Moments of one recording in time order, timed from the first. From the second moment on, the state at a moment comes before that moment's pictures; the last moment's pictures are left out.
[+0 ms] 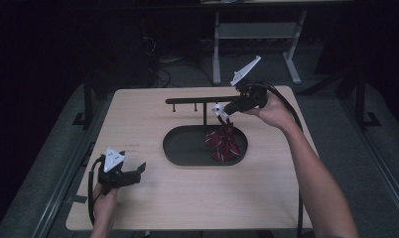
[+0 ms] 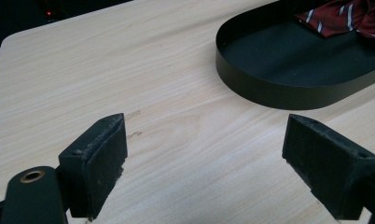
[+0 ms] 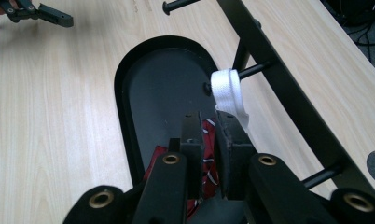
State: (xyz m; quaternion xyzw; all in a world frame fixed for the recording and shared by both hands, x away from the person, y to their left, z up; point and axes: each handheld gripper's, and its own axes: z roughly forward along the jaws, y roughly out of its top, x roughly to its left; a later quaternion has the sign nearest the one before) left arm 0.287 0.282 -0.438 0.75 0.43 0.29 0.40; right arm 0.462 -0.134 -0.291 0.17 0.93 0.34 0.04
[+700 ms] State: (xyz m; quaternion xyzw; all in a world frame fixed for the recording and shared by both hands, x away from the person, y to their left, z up) left arm 0.286 0.282 -0.438 0.75 0.43 0.30 0.40; right arm 0.448 -0.141 -0.300 0.16 0.93 0.34 0.02
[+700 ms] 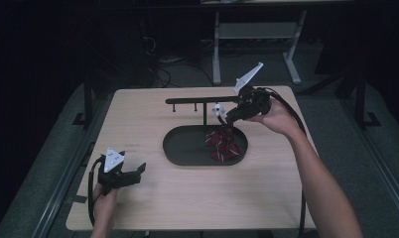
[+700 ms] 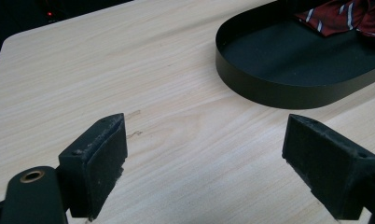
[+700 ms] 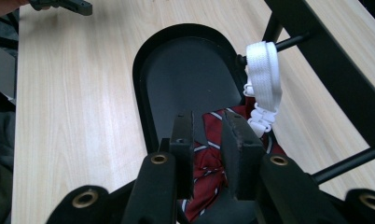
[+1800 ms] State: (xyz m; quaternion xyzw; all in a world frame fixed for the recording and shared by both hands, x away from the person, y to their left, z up) left arm 0.287 0.282 -0.438 0.75 0.43 0.30 0.39; right arm 0.429 -0.152 -0.319 0.16 0.93 0.34 -0.01
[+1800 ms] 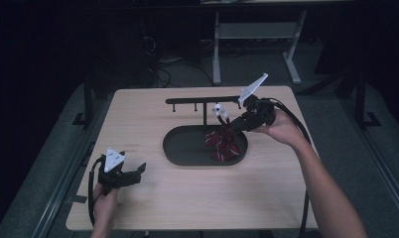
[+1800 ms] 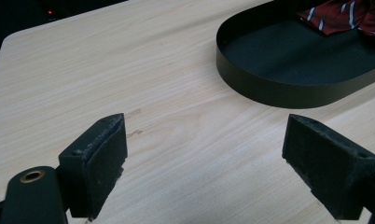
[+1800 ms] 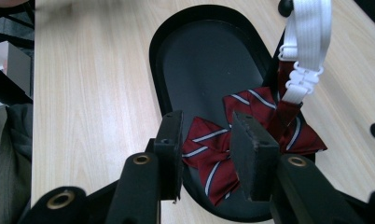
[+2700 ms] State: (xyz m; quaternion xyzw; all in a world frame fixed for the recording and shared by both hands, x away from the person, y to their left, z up) left arm 0.287 0.282 -0.437 0.75 0.44 0.29 0.39; right arm 0.410 -0.165 -0.344 0.17 0.92 0.34 -0.02
